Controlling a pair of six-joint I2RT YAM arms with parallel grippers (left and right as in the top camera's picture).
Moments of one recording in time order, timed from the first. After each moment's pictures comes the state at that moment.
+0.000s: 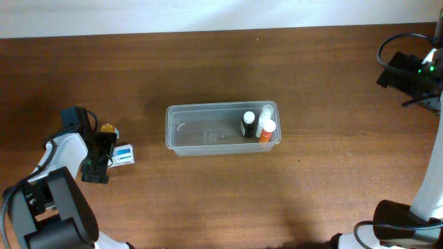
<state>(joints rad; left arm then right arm) 0.33 1.77 1.00 -0.67 -0.01 -1.10 -0.27 1.71 2.19 -1.63 0.16 0.34</state>
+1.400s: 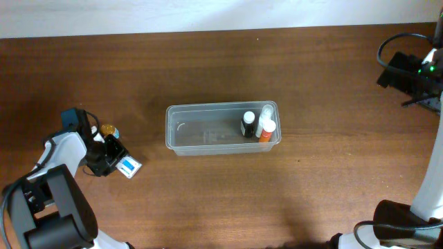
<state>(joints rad) 0.34 1.79 1.01 -0.72 0.24 -0.39 -0.27 1.71 2.19 -1.64 0.16 0.34</state>
